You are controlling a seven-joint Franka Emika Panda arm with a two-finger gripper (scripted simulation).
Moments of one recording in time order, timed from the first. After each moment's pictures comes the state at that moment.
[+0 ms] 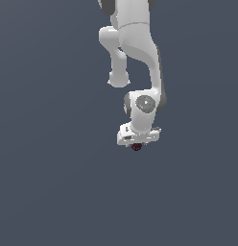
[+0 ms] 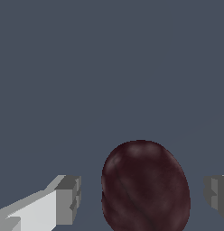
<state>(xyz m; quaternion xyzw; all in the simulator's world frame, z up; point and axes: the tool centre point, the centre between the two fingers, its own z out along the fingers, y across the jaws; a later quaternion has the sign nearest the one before) -0.014 0.091 0.032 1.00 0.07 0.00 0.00</state>
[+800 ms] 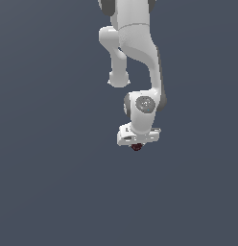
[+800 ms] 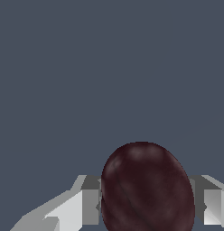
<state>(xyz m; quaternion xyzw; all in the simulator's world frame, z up) -0.013 0.091 0.030 1.00 0.07 0.00 0.00</state>
